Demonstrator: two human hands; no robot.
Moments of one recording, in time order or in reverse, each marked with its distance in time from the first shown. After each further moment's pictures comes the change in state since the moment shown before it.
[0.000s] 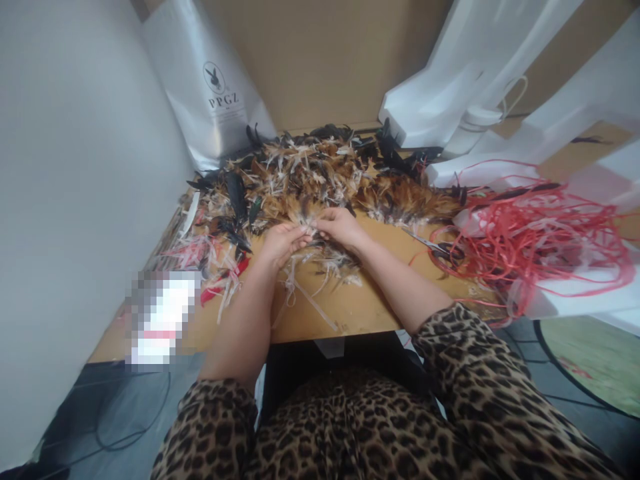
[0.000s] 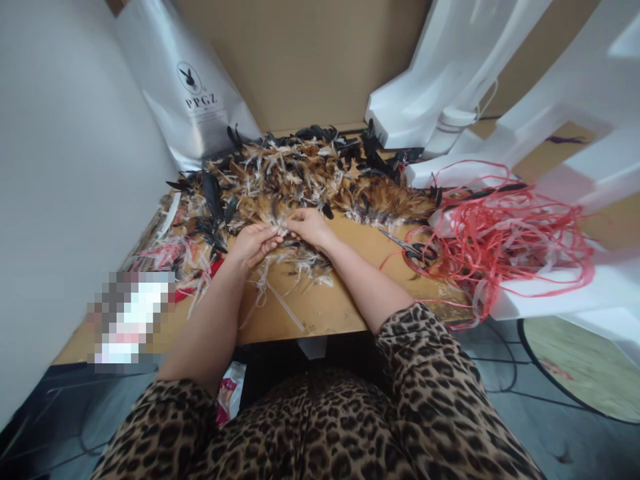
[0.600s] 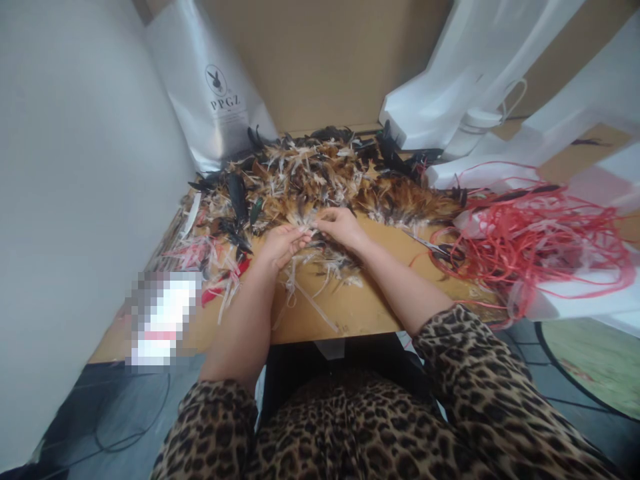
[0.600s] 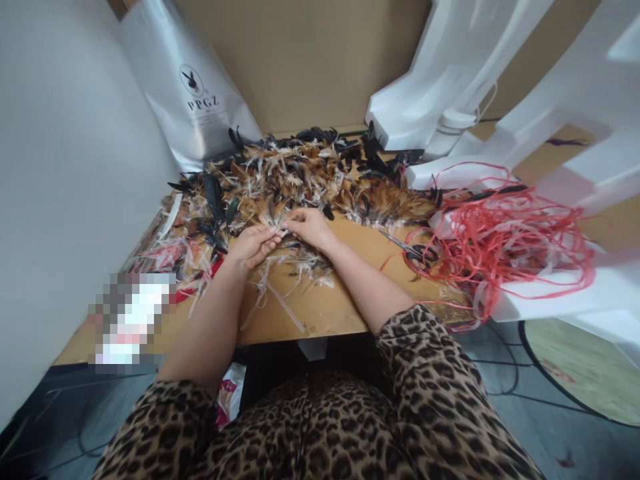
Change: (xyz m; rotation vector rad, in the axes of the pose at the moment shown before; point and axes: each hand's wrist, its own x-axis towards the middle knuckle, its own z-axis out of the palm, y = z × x) left_hand -0.002 0.006 0.002 -0.068 0.024 -0.048; right_hand 0.002 0.003 -0.004 -0.179 0.035 -0.119
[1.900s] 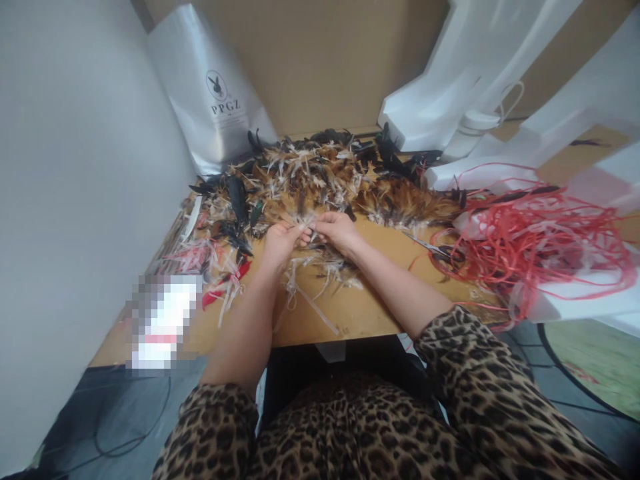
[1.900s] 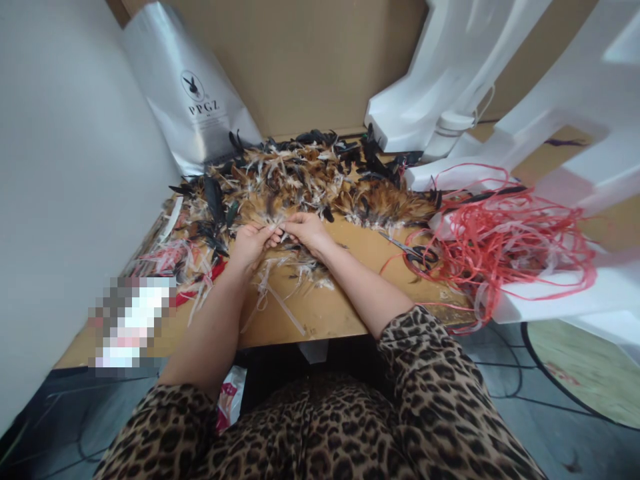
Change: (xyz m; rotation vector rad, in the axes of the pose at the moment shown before) left_hand 0.003 -0.003 0.007 0.144 0.077 0.284; right_hand -0.003 -0.006 0.016 0.396 0.079 0.179
